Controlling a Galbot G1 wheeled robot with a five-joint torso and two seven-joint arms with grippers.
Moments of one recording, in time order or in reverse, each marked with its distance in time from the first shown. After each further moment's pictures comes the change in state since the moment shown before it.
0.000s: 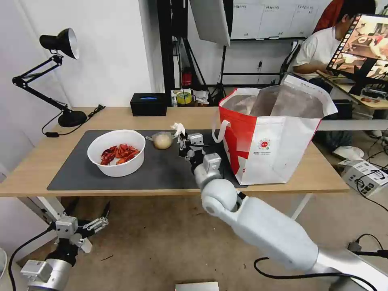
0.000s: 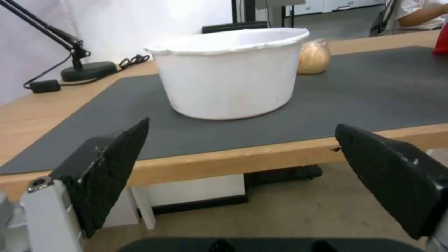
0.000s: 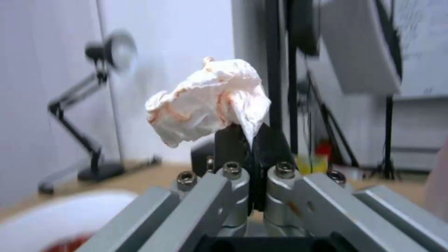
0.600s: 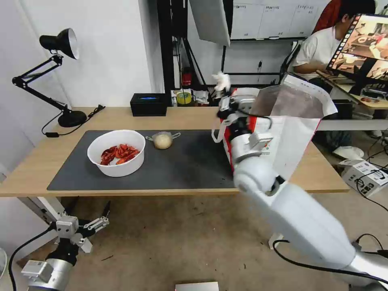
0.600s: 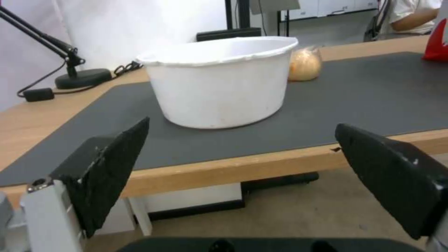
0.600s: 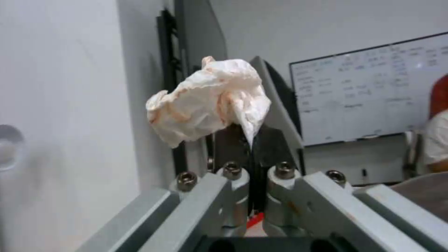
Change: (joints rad) left arm -0.001 -0.010 0.012 -0.021 0.017 -0.002 0.001; right arm 0.001 -0.134 0.264 0.098 0.055 -0.013 0.084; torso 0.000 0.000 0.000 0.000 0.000
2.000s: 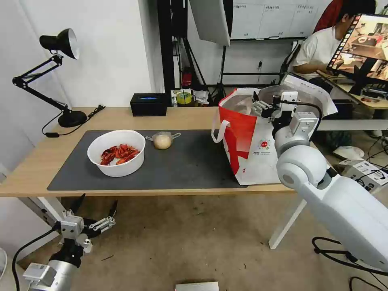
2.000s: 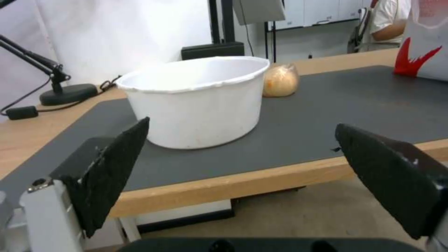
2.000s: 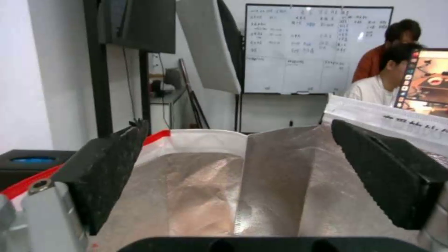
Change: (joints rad) left arm 0.033 -0.006 0.010 -0.068 0.015 -0.001 0.005; right arm -0.004 -0.223 0.069 0.111 0.168 -0.328 0.133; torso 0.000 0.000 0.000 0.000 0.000
